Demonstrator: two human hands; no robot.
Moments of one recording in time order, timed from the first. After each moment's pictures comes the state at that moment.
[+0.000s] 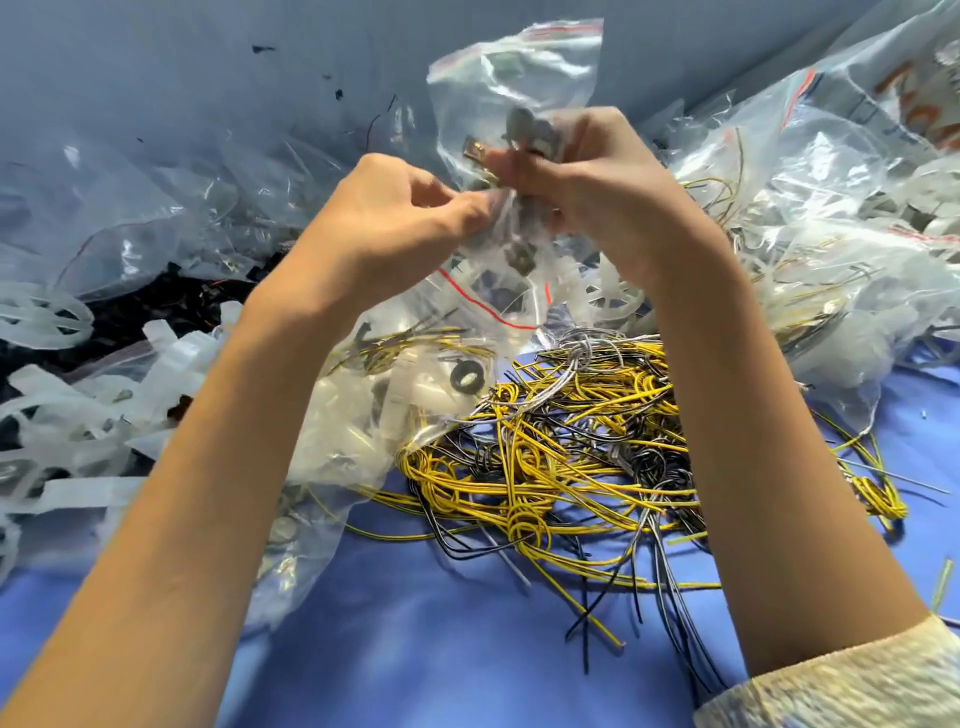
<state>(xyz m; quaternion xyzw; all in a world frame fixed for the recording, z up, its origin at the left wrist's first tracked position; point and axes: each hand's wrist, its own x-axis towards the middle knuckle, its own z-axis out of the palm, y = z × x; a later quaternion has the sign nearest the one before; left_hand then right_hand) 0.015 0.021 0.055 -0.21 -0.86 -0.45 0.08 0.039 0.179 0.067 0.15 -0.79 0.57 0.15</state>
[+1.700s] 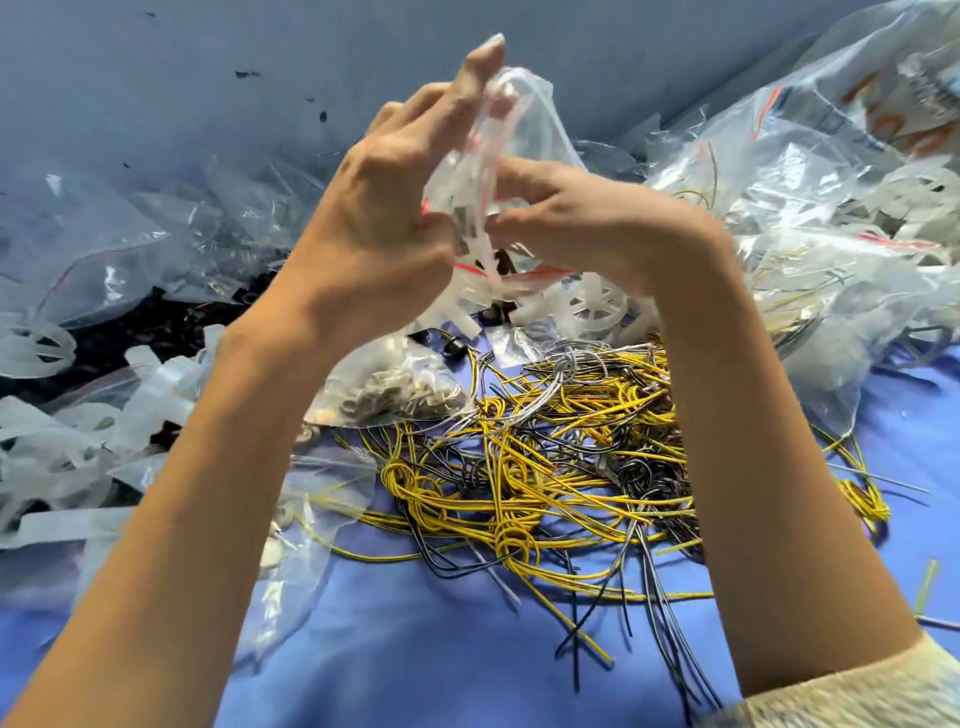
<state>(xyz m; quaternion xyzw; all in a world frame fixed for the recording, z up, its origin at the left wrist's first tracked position) 0.039 0.028 0.069 -0.41 -0.81 -0.35 0.23 0.038 0.186 0.076 0.11 -0.93 0.33 0.05</state>
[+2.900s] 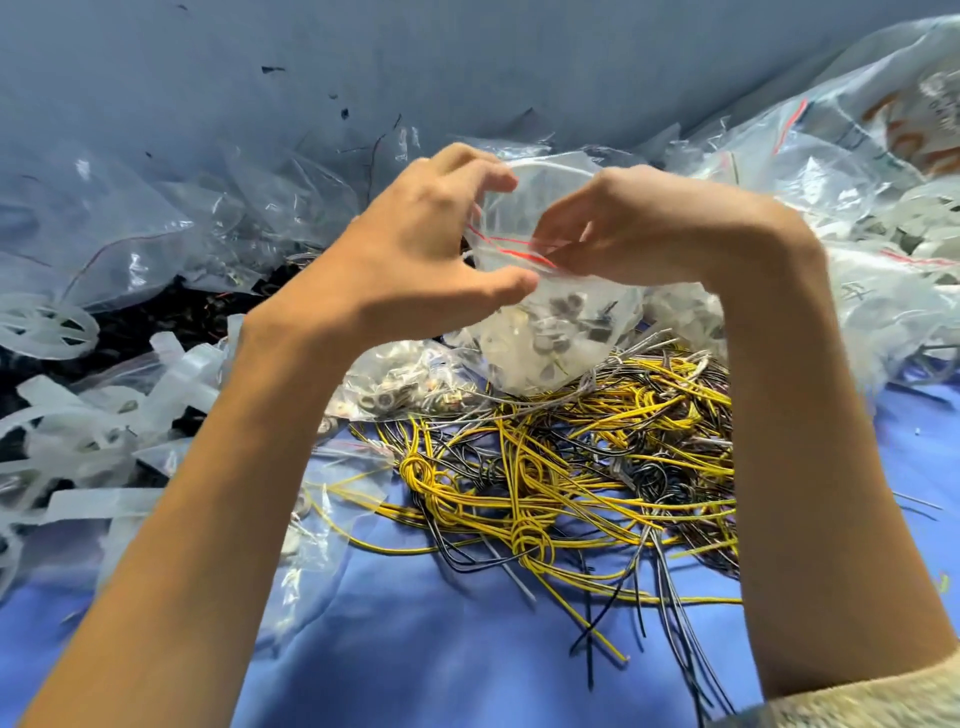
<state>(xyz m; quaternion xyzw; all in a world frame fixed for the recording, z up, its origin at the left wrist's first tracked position) 0.032 0.018 0.067 -0.38 -0.87 -0.26 0.15 0.061 0.196 0.091 0.09 -0.99 0.09 0.06</state>
